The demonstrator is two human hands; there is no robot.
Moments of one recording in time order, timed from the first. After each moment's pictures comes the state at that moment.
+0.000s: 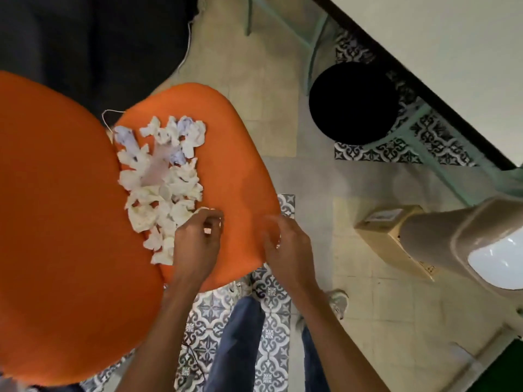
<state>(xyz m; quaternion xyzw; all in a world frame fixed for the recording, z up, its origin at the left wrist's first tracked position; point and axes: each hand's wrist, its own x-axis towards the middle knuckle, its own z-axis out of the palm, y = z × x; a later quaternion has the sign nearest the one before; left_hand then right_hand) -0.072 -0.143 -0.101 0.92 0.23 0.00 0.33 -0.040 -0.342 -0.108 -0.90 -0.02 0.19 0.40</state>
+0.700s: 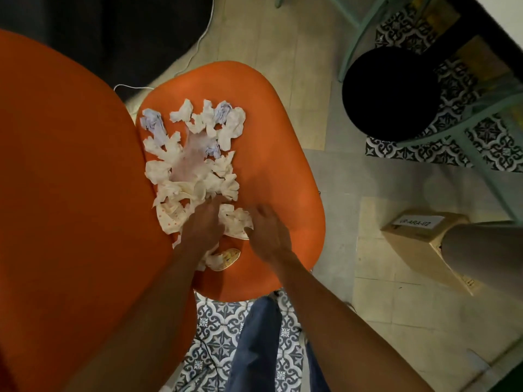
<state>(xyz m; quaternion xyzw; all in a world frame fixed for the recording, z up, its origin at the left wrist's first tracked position) -0.044 -0.003 -0.222 0.92 0.19 -0.23 0.26 -0.015 -0.178 -0.231 -0.91 -0.15 0.33 0.22</state>
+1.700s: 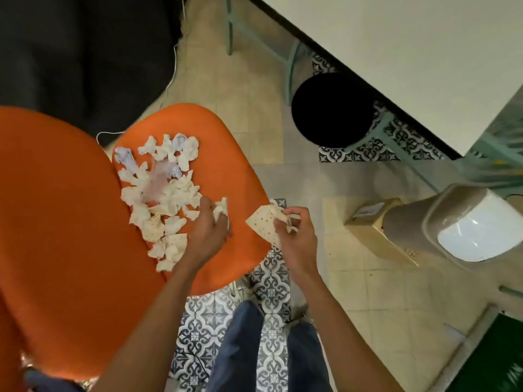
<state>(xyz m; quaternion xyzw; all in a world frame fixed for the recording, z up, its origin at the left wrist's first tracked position) -0.043 -0.156 -0.062 0.81 0.22 -0.15 0.51 -0.040 -0.360 -0.090 -0.77 0.21 0.15 0.58</state>
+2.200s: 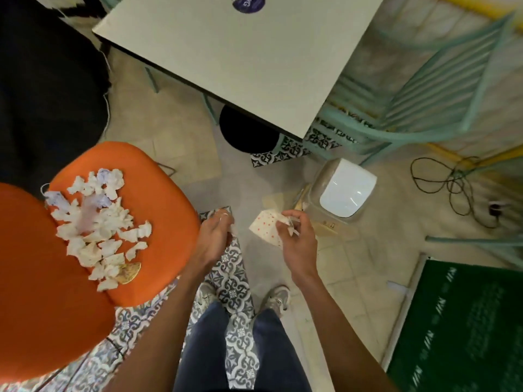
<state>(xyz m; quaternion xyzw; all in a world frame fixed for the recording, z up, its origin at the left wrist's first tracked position) -0.067 -0.412 0.037 0.79 0.17 -0.22 0.54 -0.105 -0.607 0.011 -0.74 0.29 0.04 0.60</state>
